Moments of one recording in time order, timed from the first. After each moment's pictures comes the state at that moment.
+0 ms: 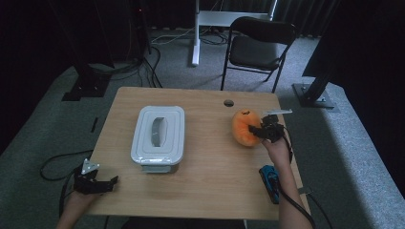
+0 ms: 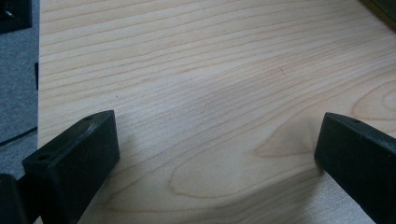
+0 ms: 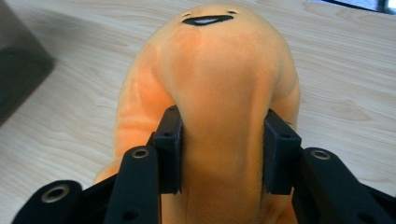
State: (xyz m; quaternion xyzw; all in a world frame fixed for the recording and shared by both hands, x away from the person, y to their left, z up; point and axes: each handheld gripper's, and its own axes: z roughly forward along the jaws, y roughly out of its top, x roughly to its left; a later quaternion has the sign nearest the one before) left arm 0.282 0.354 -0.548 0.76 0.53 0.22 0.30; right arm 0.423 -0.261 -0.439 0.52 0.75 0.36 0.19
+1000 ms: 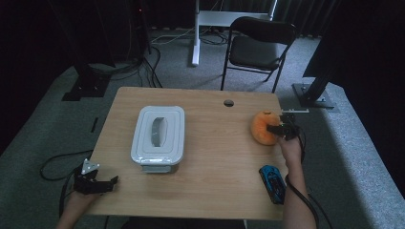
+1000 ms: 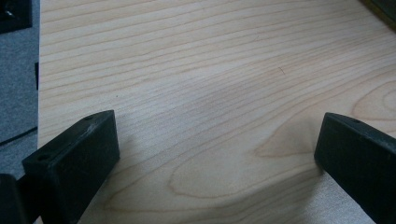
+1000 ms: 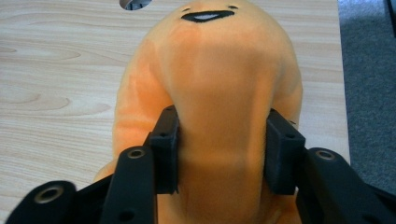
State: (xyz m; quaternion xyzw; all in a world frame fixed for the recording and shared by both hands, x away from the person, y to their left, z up) left arm 0.282 0.354 -0.548 0.76 0.53 0.22 0.30; right arm 0.451 -0.326 -0.468 0.62 0.70 0.32 0.18
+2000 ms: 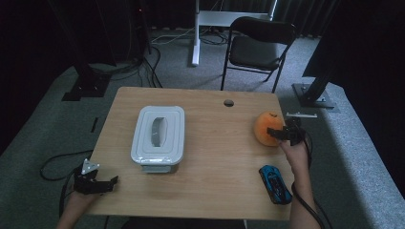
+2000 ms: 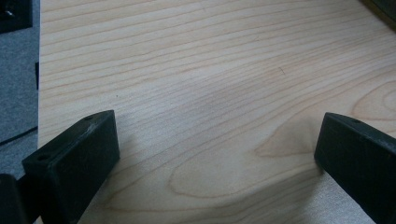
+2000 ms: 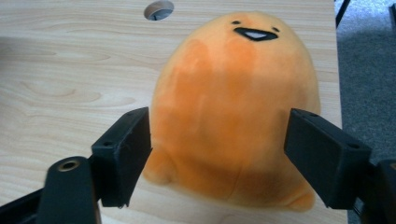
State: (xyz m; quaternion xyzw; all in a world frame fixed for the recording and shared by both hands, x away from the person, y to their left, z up) left arm 0.282 0.354 -0.548 0.76 0.53 0.22 0.30; right arm 0.418 -0.330 -0.451 0.60 0.70 0.35 0.19
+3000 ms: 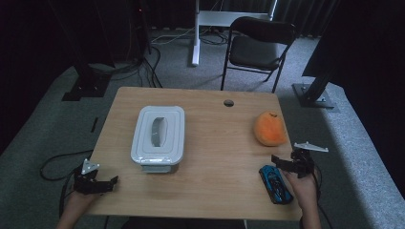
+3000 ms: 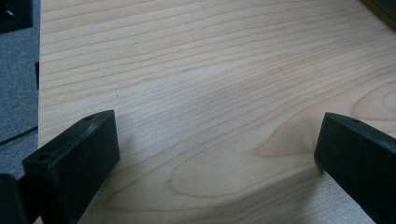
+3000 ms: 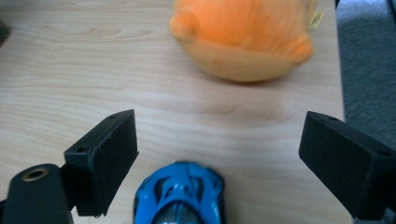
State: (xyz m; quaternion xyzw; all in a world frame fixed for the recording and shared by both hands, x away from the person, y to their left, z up) left arm 0.282 0.354 -0.548 0.76 0.53 0.22 0.30; right arm 0.316 -0.335 -0.477 0.60 0.69 0.36 0.19
